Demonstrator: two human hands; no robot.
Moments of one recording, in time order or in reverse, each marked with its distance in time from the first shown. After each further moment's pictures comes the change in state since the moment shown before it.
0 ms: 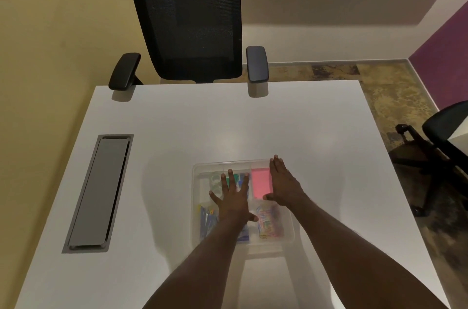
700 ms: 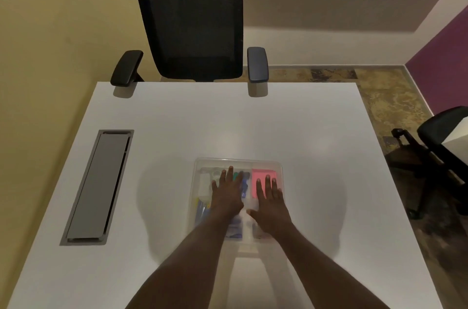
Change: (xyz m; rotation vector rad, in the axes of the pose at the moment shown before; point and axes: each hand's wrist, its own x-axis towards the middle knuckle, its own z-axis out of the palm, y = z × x) left_hand -0.002 -0.015 -0.021 -0.046 0.084 0.075; right_hand -0.049 -0.036 0.066 0.012 0.036 0.026
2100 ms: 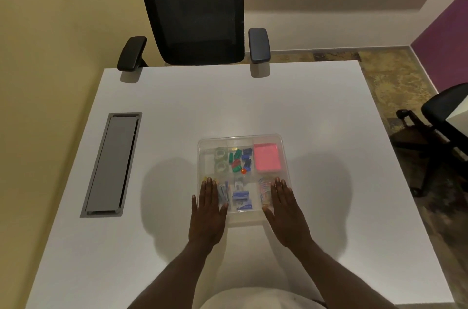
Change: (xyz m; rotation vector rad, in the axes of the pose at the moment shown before) left_hand -0.112 -0.092 0.096 -0.075 0.168 -0.026; right_hand -0.091 0.030 0.067 0.030 0.182 -0.049
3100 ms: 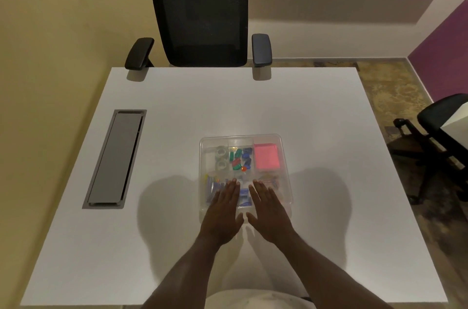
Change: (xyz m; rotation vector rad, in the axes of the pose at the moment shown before) left_hand -0.013 0.031 0.009 0.059 -0.021 0.249; right_hand -0.001 -0.040 0.004 -0.041 -0.040 -0.198
